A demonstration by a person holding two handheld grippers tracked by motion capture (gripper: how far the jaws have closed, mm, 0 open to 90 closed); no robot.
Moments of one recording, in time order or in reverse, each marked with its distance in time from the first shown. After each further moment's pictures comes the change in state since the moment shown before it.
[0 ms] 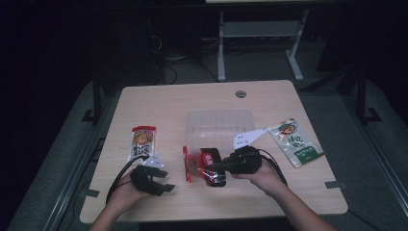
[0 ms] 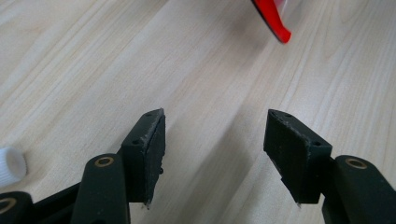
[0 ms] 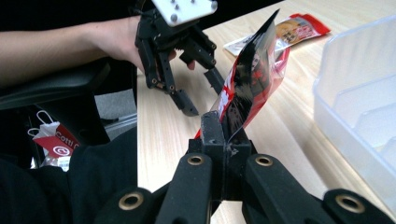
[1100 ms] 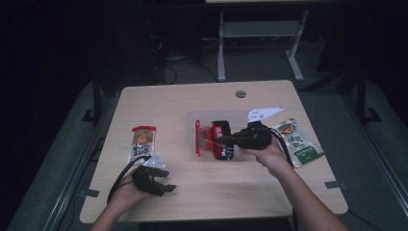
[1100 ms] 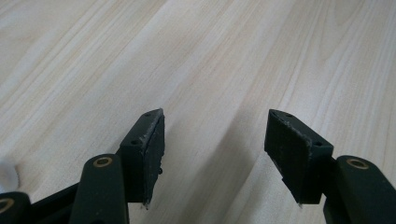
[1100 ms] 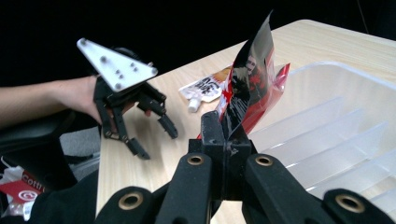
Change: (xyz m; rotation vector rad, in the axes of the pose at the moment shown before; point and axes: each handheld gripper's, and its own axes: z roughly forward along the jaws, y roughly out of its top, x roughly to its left) left arm -0.001 0.002 0.003 -0.004 -0.002 0.029; right arm -0.040 0.028 -0.037 -0.133 -0.103 0.046
